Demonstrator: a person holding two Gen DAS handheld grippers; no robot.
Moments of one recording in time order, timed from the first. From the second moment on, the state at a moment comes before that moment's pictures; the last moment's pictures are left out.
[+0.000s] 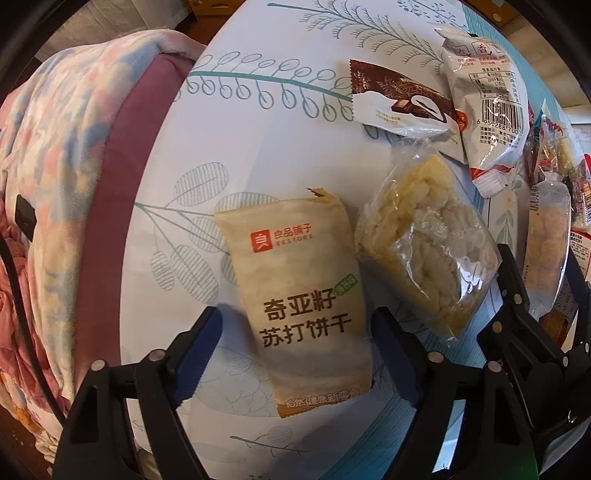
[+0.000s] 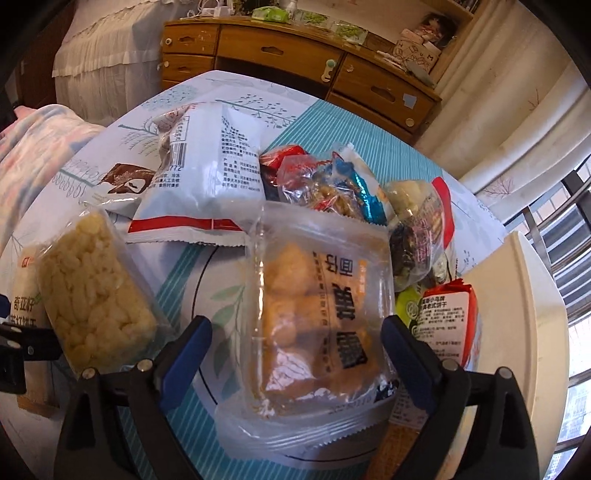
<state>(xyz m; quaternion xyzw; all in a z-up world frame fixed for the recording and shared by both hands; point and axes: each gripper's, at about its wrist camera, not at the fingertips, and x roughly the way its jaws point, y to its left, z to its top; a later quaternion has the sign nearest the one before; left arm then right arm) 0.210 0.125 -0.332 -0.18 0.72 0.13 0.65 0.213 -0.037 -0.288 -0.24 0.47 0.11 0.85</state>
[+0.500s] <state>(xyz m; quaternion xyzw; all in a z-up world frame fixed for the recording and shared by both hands) 0.198 0.138 -0.326 -0.18 0.73 0.14 0.65 0.212 -0.047 -0.274 -0.22 0.49 0.09 0.84</state>
